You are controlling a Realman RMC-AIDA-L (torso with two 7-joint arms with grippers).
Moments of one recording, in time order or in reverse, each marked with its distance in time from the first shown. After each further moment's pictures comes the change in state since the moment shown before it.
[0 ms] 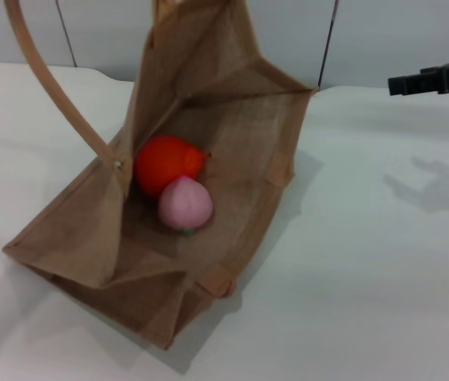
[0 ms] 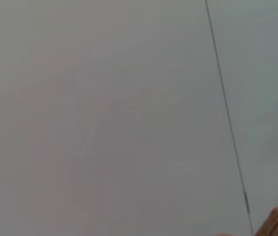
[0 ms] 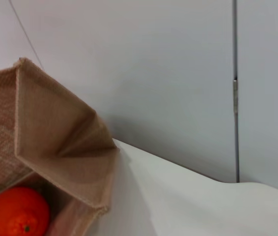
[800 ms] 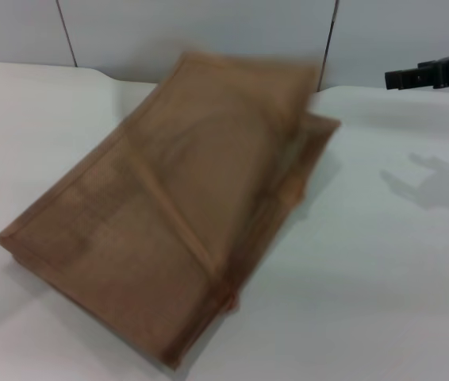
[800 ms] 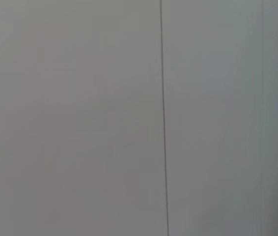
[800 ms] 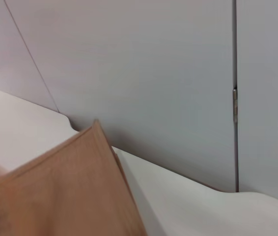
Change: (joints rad) left arm -0.021 0.008 -0.071 -0.220 -0.295 -0.077 0.044; right arm 0.008 0.016 0.007 -0.005 -0.013 -0.025 -0.003
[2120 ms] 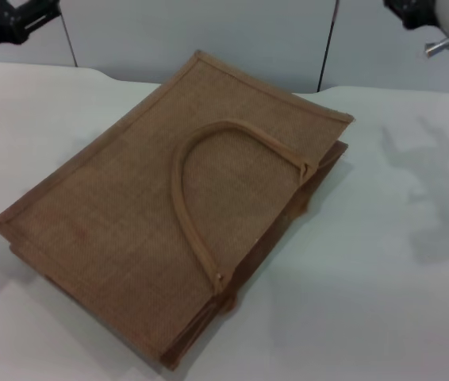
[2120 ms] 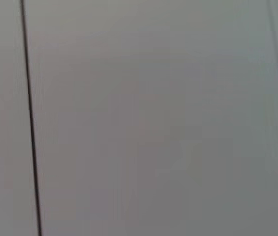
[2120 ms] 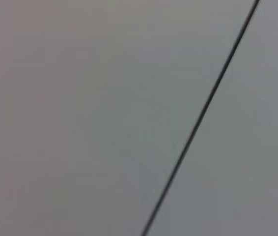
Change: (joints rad) left arm 0.067 -0.026 -0.016 -0.734 -0.428 0.300 0.938; right arm -0.307 0.070 -0.875 -0.157 0.375 -1.394 -0.388
